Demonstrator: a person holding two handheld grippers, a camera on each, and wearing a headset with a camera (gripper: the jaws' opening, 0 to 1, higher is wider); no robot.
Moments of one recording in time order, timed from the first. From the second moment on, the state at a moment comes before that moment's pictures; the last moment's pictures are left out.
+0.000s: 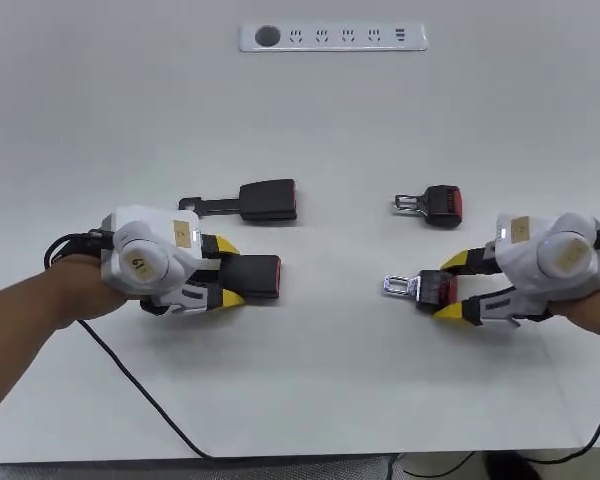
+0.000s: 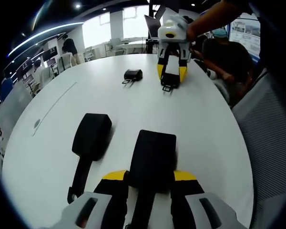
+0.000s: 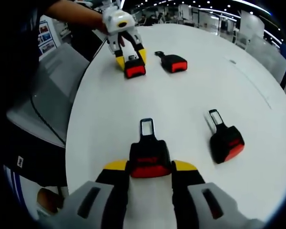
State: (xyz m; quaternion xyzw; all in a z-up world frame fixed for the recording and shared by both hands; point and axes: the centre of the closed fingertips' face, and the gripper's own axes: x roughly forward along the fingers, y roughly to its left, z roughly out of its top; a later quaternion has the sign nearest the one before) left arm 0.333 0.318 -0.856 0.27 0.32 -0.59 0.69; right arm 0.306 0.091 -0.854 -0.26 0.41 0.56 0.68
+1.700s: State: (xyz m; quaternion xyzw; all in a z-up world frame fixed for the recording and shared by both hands) left arm 0.335 0.319 -0.861 0.29 0.32 -0.59 0.68; right arm 0.318 0.150 -0.855 -0.27 0.34 0.62 0.65
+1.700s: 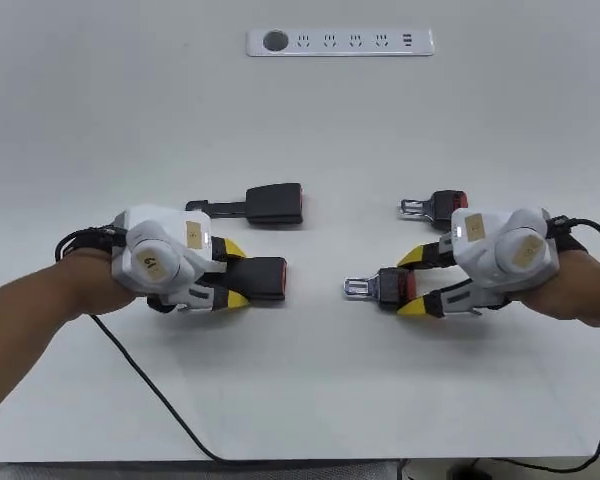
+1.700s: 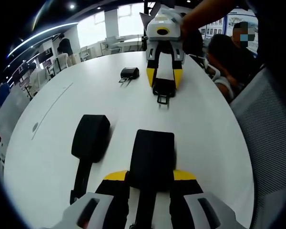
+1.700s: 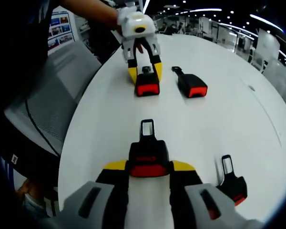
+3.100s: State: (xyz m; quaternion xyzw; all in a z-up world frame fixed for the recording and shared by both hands) left arm 0.335 0.318 -0.861 0.29 0.33 -0.59 0.67; right arm 0.327 0.234 -0.856 -0.24 0.33 0.63 0.66
